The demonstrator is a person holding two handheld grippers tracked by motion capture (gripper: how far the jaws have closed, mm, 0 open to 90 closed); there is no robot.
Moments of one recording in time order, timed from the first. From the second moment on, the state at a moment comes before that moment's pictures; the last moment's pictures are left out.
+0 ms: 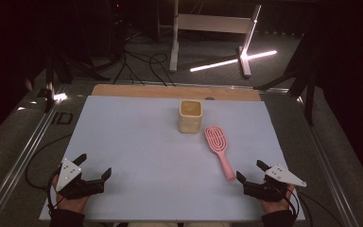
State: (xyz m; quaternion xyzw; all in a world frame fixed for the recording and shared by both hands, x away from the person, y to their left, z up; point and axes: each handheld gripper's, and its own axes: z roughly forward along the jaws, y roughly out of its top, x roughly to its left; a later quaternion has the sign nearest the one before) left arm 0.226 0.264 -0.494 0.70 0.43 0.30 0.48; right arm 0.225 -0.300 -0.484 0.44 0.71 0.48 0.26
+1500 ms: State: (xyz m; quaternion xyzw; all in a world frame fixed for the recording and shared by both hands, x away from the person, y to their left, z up) left arm 0.230 0.259 -0.500 0.71 0.43 0.29 0.47; right arm 0.281 -0.256 -0.444 0.48 0.74 0.41 0.23
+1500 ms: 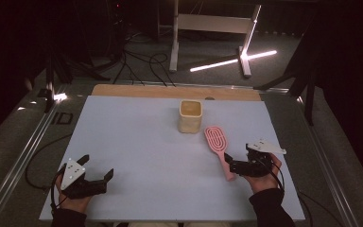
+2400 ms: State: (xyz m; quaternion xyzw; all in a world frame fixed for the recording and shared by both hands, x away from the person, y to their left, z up) left arm 0.230 0.257 -0.501 0.72 0.43 0.29 0.47; right arm 0.321 -0.238 -0.464 0.50 0.78 0.33 0.18
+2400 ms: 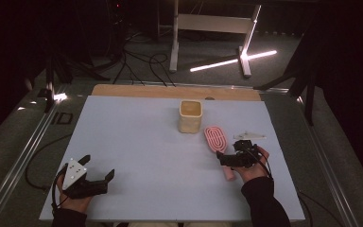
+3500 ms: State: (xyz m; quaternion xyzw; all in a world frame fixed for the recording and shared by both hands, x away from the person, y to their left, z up) left arm 0.231 0.256 -0.502 0.72 0.43 0.29 0.46; right arm 0.352 -0.224 -0.496 0.53 0.81 0.23 0.11
